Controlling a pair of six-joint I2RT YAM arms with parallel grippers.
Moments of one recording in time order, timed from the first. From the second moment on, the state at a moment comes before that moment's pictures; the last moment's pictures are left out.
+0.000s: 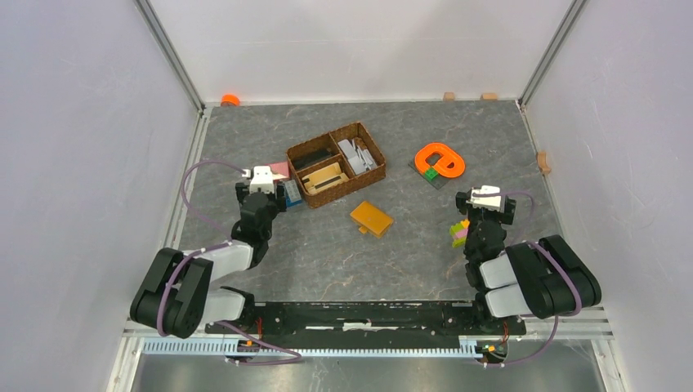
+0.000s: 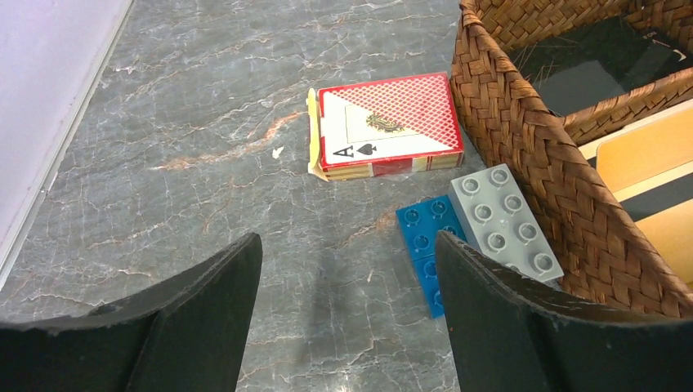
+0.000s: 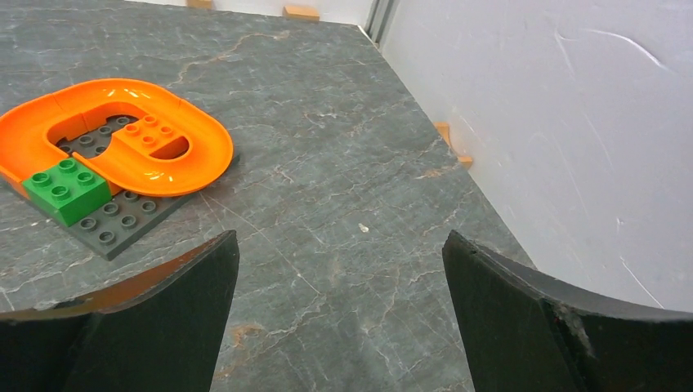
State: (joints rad) left arm -0.29 1.30 0.30 0.71 -0.43 0.02; right arm 0.23 1.40 0.01 1.46 0.56 -0.30
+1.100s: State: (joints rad) left arm -0.14 1.48 0.23 1.03 -0.31 0.03; right arm 0.21 1.40 0.01 1.46 0.53 -0.28
